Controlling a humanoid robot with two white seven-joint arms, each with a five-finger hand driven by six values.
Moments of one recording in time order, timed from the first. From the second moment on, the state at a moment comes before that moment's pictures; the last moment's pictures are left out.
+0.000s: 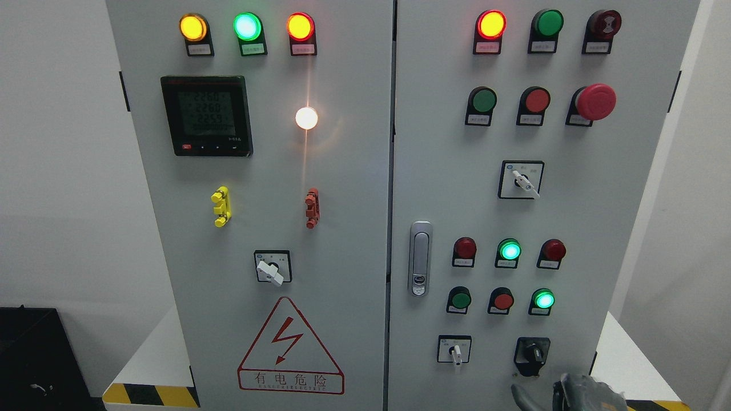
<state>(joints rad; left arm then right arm) 0.08 -0.09 -0.10 -0.09 0.08 -0.06 0.03 -0.23 0.12 -0.23 -1.76 1.37 0.14 0.46</state>
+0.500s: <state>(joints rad) 0.08 -0.09 -0.10 -0.09 0.08 -0.06 0.03 -0.27 0.12 -0.24 -1.74 1.40 0.15 0.46</state>
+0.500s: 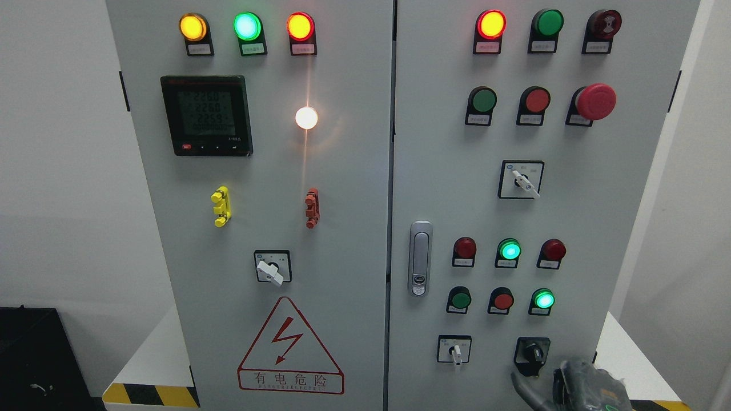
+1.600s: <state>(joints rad) 0.08 -0.09 -0.10 -0.09 0.08 -0.06 0.03 -0.30 0.12 -0.26 -1.70 1.41 0.16 0.44</state>
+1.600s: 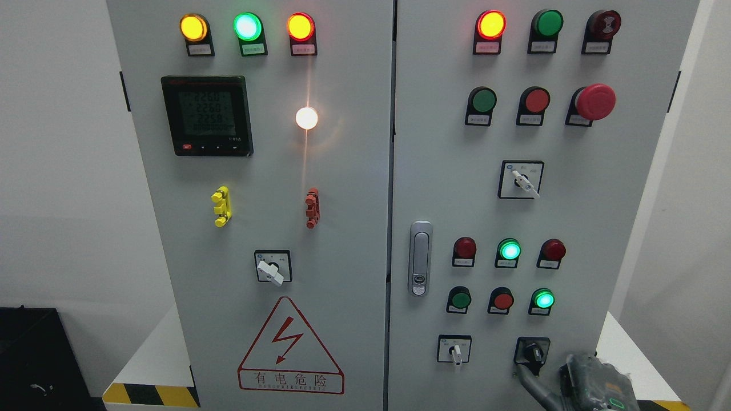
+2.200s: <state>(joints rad) 0.08 -0.09 -0.10 -0.09 0.08 -0.06 0.03 -0.30 0.12 -0.27 -1.70 1.41 0.15 0.44</state>
